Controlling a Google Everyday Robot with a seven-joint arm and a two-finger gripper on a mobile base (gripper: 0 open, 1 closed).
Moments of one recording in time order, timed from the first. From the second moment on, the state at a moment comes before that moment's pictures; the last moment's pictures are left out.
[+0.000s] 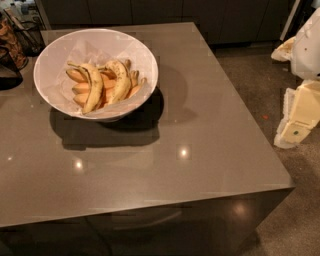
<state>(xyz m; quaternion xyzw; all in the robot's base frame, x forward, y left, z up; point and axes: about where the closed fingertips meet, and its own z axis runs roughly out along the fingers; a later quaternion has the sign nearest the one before) 0.438 -0.217 0.976 -0.60 0.78 -0.03 0.16</state>
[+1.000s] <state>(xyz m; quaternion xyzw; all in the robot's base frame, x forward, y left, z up) 0.504 -0.191 1.022 -0.53 0.83 -0.06 0.17</state>
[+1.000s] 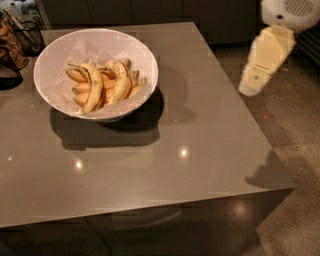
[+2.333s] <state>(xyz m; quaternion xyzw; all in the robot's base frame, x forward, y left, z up) 0.529 -0.100 1.020 -0.56 0.81 0.03 0.18</state>
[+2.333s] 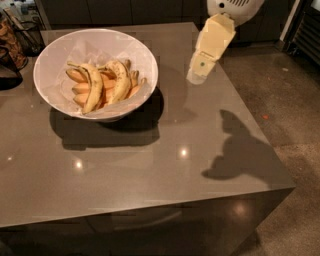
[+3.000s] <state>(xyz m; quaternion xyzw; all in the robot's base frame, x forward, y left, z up) 0.505 -0.021 1.019 -0.59 0.79 0.08 0.16</state>
